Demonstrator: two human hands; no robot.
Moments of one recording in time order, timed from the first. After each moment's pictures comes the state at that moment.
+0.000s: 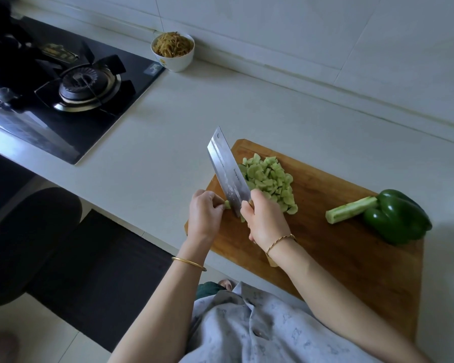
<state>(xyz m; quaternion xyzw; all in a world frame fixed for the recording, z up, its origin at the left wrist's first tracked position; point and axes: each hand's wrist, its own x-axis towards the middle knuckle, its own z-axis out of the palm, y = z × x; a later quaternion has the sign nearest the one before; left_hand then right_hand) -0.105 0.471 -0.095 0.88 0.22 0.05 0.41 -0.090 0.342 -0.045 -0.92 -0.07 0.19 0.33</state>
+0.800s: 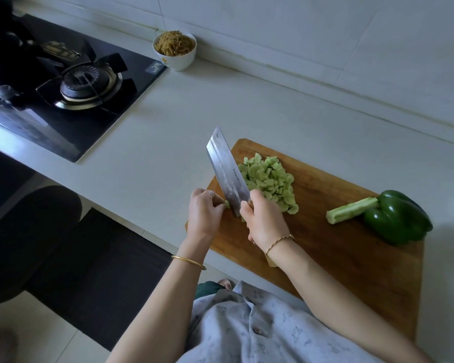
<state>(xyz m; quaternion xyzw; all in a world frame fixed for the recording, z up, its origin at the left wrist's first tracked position) -0.106 0.473 -0.092 0.88 0.22 0.05 0.42 -0.092 0.344 -0.045 -0.92 -0.08 0.18 0.34</state>
